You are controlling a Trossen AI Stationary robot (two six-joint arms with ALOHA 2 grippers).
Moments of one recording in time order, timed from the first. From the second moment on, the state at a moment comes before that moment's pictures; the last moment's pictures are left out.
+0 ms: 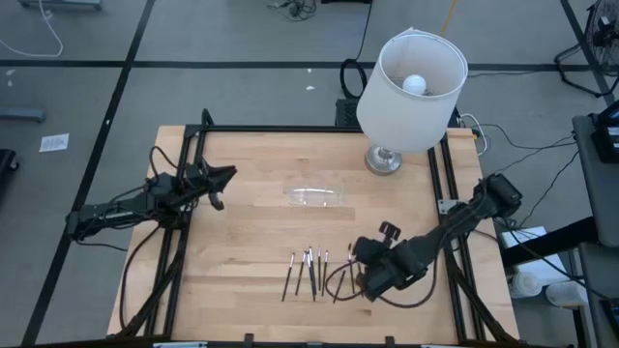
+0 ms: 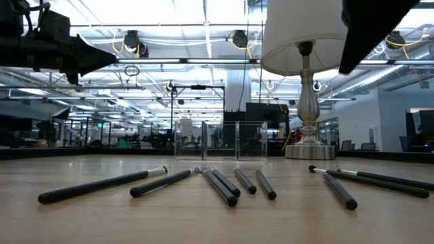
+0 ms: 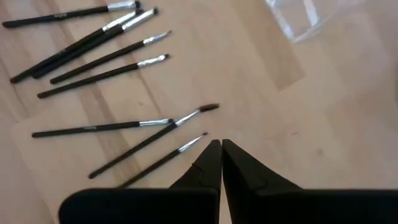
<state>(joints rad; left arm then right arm) 0.22 0.06 0.02 0.19 -0.25 -0.07 0.57 1.70 1.35 -1.12 0.46 1.01</state>
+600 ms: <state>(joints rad) 0.22 0.06 0.02 0.22 -0.27 -0.02 0.51 1.70 1.13 -0.89 0.31 1.29</state>
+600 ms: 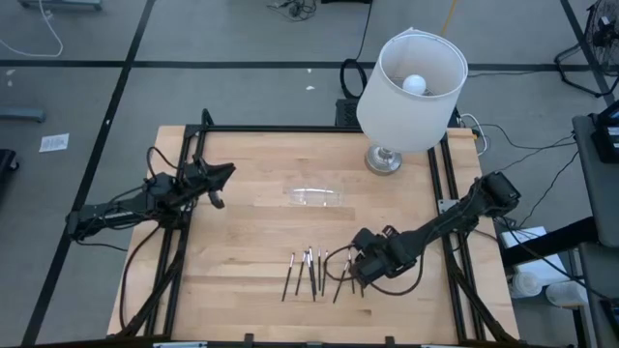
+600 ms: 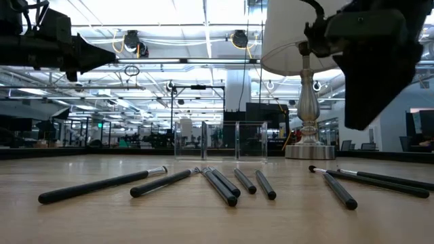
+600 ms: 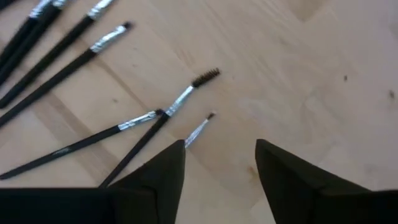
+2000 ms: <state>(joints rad) 0.22 0.06 0.02 0.24 -0.30 0.02 0.52 1.85 1.12 -0.76 0.23 1.42</state>
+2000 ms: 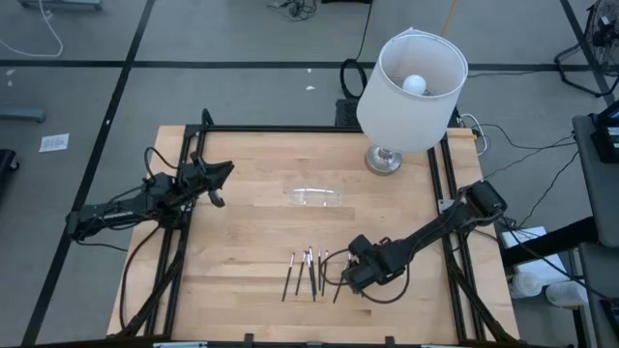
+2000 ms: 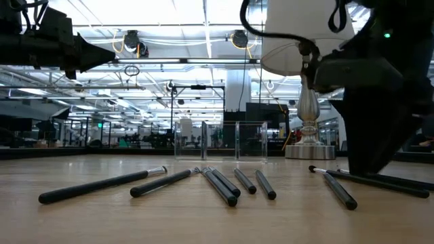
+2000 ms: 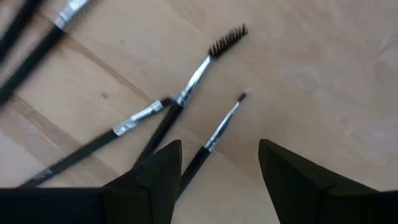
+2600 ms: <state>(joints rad) 0.22 0.06 0.02 0.21 -0.30 -0.01 0.50 1.89 1.12 -0.78 0.21 1.29</state>
